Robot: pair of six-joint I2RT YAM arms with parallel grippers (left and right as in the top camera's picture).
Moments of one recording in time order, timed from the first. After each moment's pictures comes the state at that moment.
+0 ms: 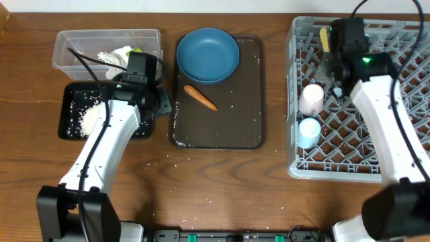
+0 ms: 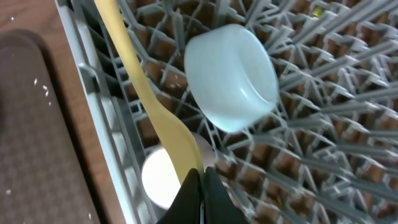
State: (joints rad) left arm -0.13 1.57 1.20 -0.84 -0.01 -0.38; right arm 0.13 1.70 1.55 -0.93 0.29 0.47
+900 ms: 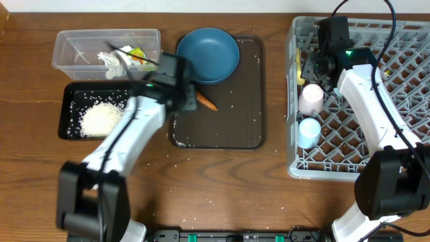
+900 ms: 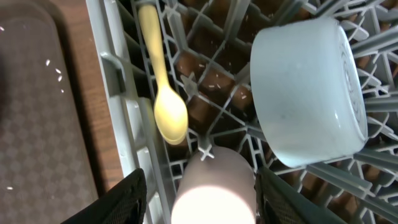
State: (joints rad) left arm -0.31 1.69 1.20 -0.61 0.04 -0.41; right arm 0.13 1.83 1.55 -0.83 0.17 0.39
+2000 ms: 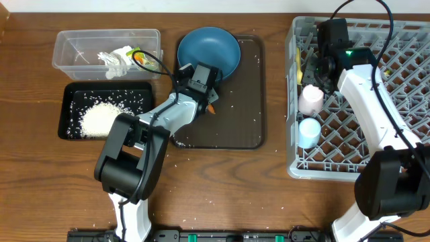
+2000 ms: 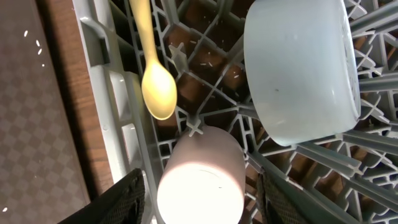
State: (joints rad) left arm -0.41 2.01 1.20 -0.24 -0.18 -0.90; right arm 0.13 1.83 1.55 -0.89 0.17 0.36
